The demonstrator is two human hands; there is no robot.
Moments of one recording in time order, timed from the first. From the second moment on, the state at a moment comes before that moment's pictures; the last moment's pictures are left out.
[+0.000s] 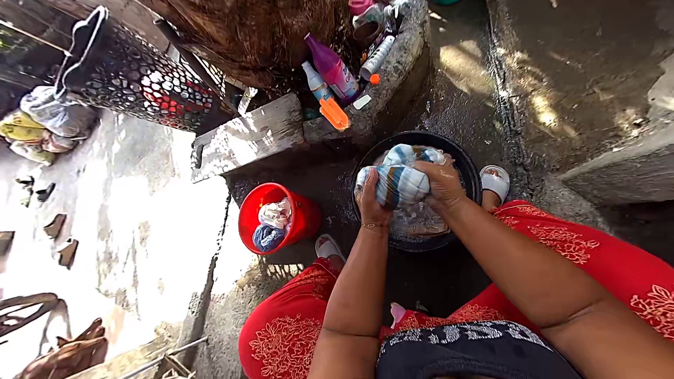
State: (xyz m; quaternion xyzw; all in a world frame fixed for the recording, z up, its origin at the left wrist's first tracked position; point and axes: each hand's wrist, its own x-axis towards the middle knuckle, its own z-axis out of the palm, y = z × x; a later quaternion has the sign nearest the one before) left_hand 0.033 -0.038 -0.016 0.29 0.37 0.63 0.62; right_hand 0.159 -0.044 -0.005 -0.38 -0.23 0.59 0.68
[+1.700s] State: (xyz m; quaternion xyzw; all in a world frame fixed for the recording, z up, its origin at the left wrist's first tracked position) left_hand -0.032 -0.056 -0.143 0.68 0.52 0.07 0.51; right_hand 0.195 -0.054 0.070 -0.33 -0.64 0.51 0.48
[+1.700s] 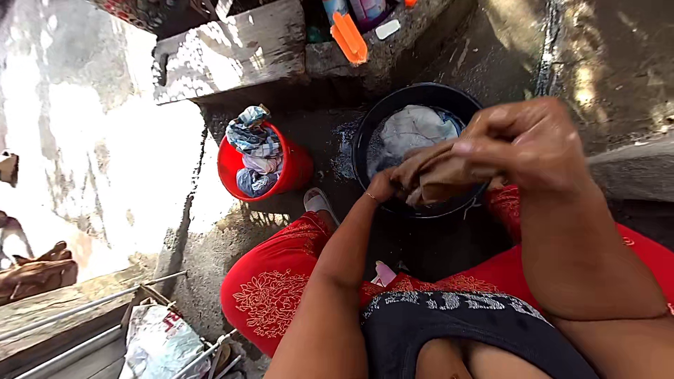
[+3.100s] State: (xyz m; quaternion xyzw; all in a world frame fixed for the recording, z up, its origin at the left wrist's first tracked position) left_hand -0.009 -0.020 -0.176 0.66 0.54 0.25 0.46; right_hand 0.194 -0.010 0.014 -0.32 -0.53 0.58 0.53
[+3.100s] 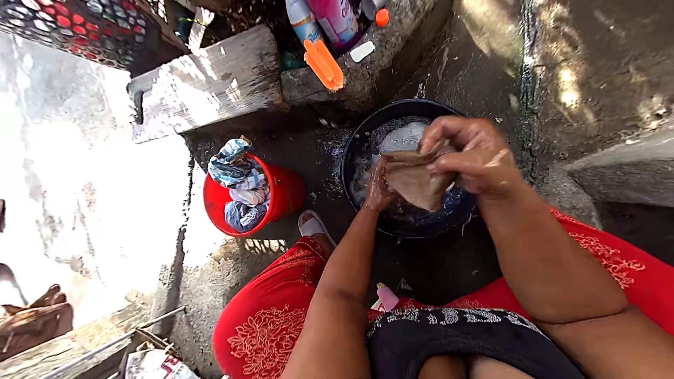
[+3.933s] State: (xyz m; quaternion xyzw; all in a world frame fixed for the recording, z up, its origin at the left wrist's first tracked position) left_hand -0.006 -0.014 -0.021 0.23 0.35 0.69 0.59; right_hand 0.177 -0.017 -0.034 -0.43 -0.32 0.52 0.66
